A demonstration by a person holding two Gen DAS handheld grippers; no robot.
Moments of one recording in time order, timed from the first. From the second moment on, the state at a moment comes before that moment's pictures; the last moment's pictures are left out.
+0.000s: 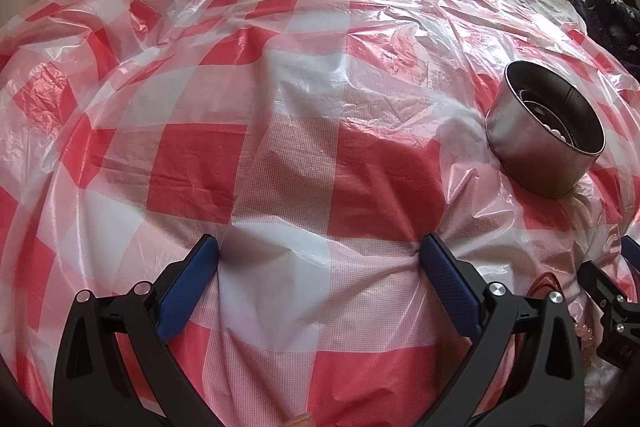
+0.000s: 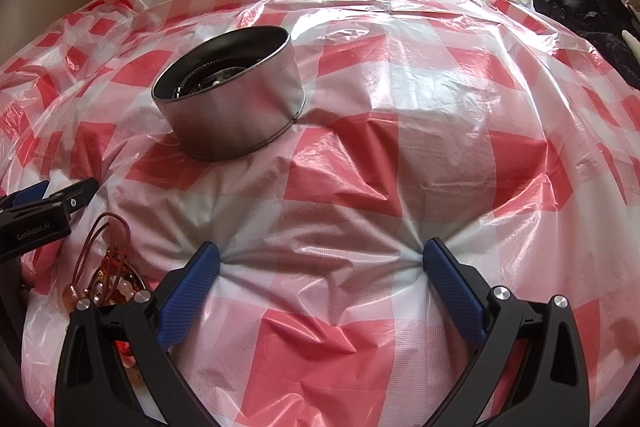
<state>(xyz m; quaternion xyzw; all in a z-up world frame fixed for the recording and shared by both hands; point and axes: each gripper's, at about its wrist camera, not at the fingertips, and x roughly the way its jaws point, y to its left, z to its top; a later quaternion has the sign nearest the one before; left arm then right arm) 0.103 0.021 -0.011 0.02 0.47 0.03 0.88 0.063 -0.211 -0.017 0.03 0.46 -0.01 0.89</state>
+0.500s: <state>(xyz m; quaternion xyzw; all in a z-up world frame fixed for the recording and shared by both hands) 0.099 0.021 -0.003 0.01 0.48 0.04 0.87 0.069 -0.208 -0.016 0.03 0.48 -0.01 0.87</state>
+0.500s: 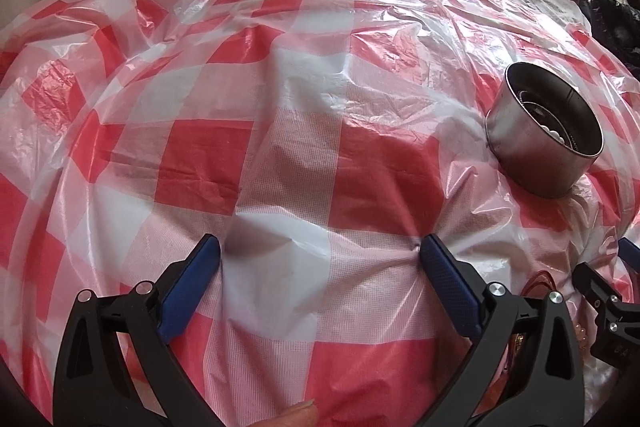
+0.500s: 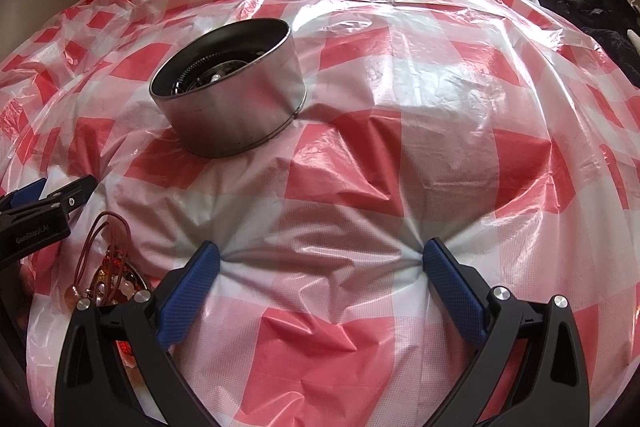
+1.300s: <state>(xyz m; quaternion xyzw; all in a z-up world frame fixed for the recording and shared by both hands) 0.067 0.007 0.032 0.03 0.47 -0.01 0.88 0.046 -0.194 0.027 0.01 0.43 0.00 0.90</state>
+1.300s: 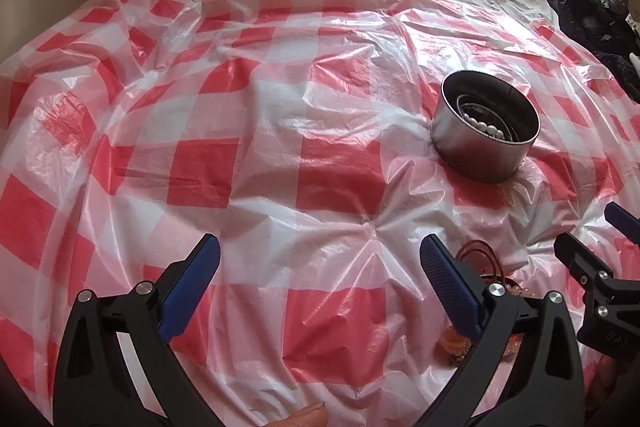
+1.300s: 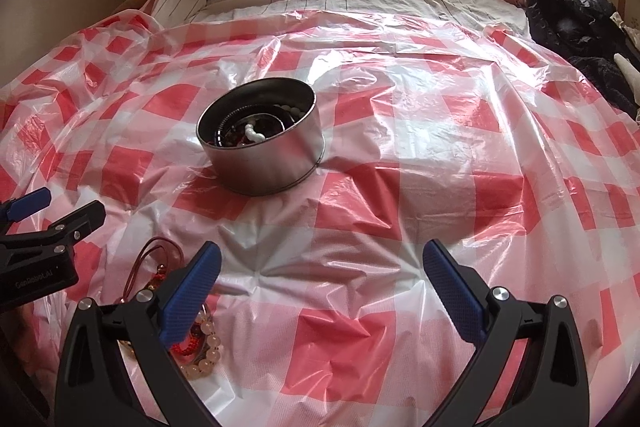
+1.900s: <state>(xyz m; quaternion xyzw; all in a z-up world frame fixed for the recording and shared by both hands) 0.057 0.000 0.037 0.04 0.47 -0.04 0.88 0.023 -0.187 0.034 -0.02 0.41 0.04 0.91</state>
